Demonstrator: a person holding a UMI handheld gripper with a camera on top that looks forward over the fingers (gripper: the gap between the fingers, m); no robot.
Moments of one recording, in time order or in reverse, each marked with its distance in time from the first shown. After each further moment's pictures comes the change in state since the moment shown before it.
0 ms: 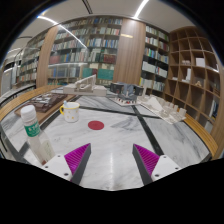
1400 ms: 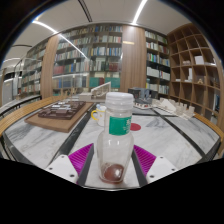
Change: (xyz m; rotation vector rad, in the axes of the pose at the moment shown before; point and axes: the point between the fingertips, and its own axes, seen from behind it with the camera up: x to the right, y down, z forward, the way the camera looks) arm -0.198 0.005 -0.004 0.104 -0.039 0.085
